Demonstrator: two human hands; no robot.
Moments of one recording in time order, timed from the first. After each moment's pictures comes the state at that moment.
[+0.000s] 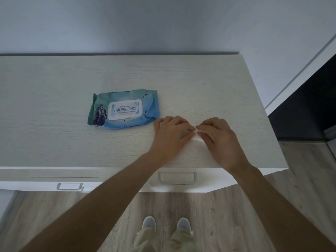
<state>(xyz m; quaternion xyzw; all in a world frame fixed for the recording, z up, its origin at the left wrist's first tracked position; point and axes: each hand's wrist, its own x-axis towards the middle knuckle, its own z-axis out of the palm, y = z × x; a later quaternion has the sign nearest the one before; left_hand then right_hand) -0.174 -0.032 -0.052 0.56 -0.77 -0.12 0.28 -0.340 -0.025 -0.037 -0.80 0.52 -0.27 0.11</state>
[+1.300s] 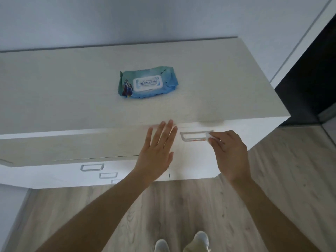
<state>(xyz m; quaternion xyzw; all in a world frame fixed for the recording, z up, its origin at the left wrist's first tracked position) -0.074 0.115 -0.116 0.52 -0.83 0.18 0.08 -0.285 0.135 -0.061 -0.62 0.67 -0.37 0.18</state>
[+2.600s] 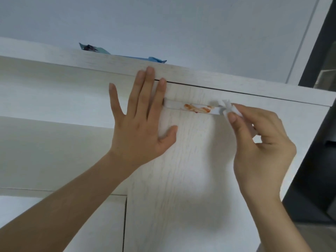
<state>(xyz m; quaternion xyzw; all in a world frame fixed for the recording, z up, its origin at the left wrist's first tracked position) -0.122 0.009 -0.228 0.44 -0.58 0.51 0.45 -0.309 0.073 -0.219 -0.61 0.33 -0.72 -0.11</state>
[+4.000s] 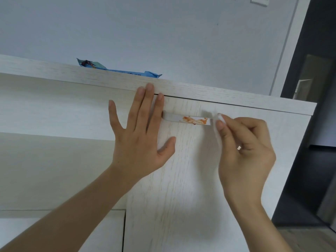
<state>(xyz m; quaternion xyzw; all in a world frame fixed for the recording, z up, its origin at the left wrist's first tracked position) -0.122 0.004 -0.233 0.43 -0.59 0.50 0.47 -0.288 0.068 -0.217 -0.56 0.34 -0.74 -0.15</state>
